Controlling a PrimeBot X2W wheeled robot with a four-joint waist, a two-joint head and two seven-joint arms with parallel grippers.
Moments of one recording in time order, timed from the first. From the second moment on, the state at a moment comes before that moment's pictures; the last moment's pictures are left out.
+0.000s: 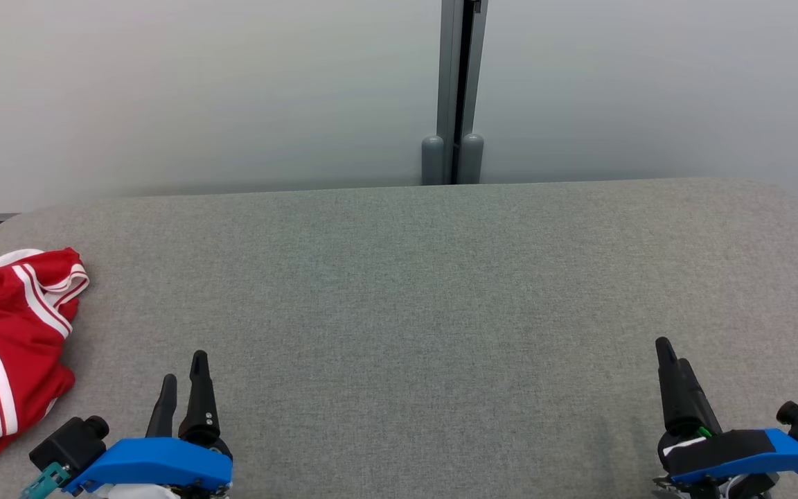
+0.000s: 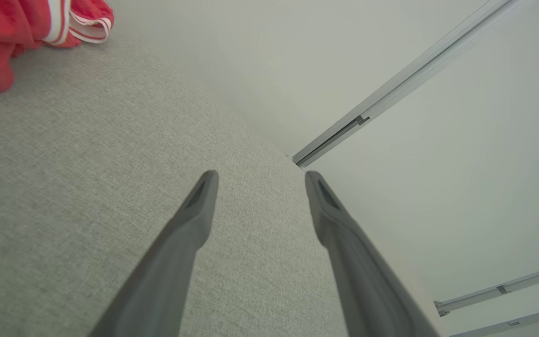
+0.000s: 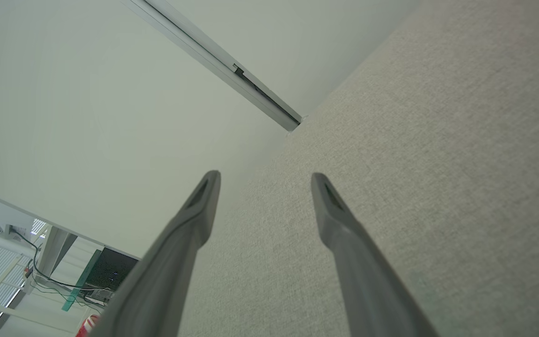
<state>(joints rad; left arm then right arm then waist) -0.03 0.09 -0.07 0.27 -0.89 -0.03 -0.08 -0.06 -0.04 -0.04 0.28 0.92 0.13 -0.08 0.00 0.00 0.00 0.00</state>
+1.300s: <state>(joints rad) -0.02 0.12 -0.14 0.25 -0.50 0.00 -0.19 -0.06 -0.04 0.00 0.31 0.54 0.13 -0.19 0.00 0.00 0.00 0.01</state>
